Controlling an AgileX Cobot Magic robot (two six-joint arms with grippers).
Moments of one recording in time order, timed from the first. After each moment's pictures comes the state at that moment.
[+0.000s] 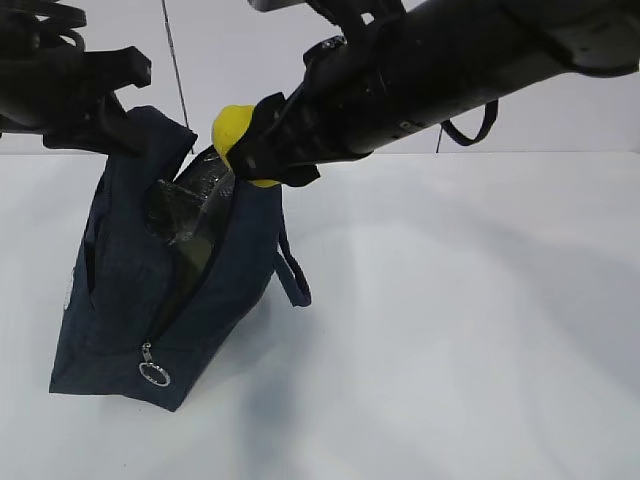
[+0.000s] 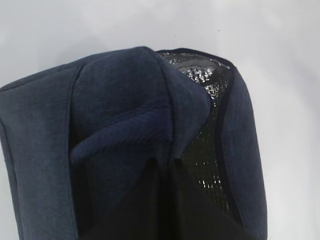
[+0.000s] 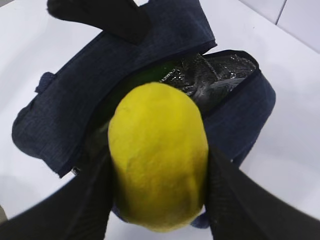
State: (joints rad) left arm -0.33 1.55 -1.23 -0.33 0.69 -0.17; right arm 0.61 1.62 -1.30 0.58 0.51 -0.66
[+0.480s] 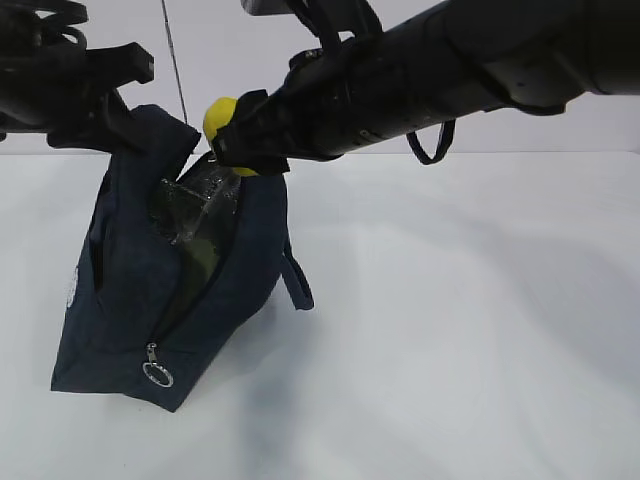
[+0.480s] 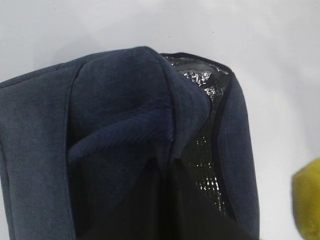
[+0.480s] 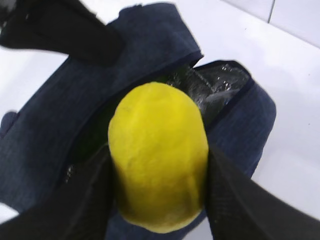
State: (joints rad) left arm -0.33 1.55 -1.23 -0.36 0.69 -0.16; right arm 0.61 1.70 -1.31 0.72 0.37 -0.67
